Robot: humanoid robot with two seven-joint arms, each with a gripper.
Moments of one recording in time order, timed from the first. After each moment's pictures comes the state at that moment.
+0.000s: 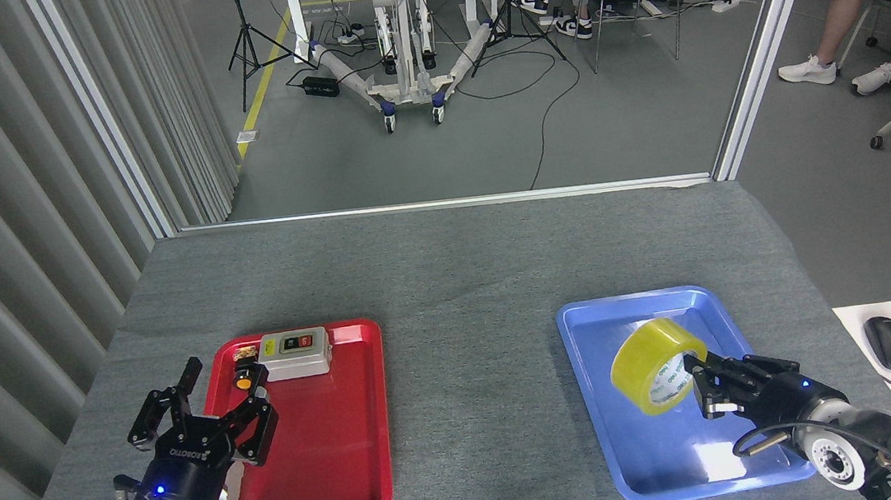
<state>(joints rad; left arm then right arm) -0.12 0.05 0.22 -1.49 -1.60 -0.44 0.21 -0.17 -0.45 0.13 -1.47 0.92 -0.18 0.58</state>
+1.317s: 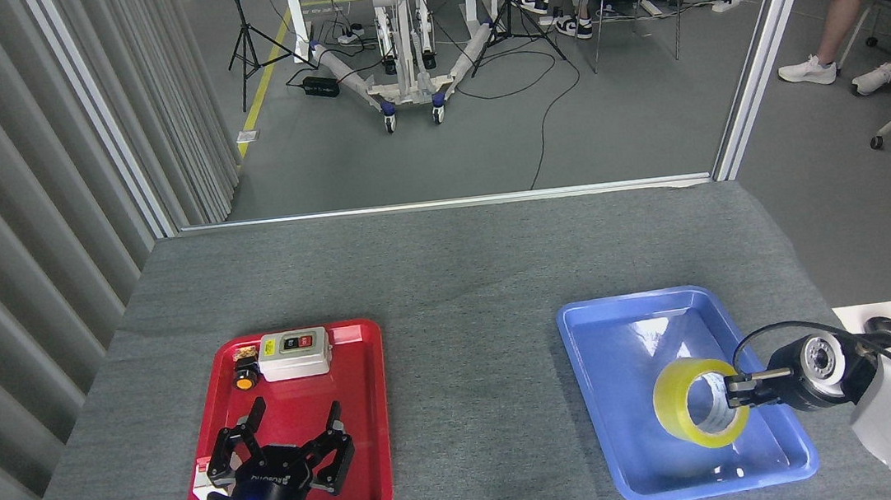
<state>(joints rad) -0.05 -0.06 0.07 -1.51 -1.62 -0.21 0.04 -0.53 -0.51 0.34 -1.05 0.75 -0.01 1.11</state>
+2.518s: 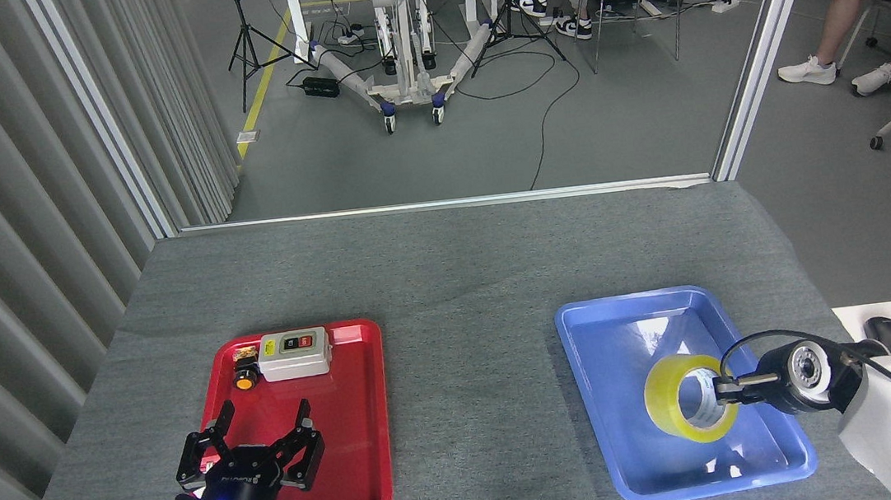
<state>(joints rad) -0.06 -0.03 0.13 -1.50 -1.58 -0.21 0.04 -0.51 -0.48 0.35 -1.05 0.78 0.01 1.04</state>
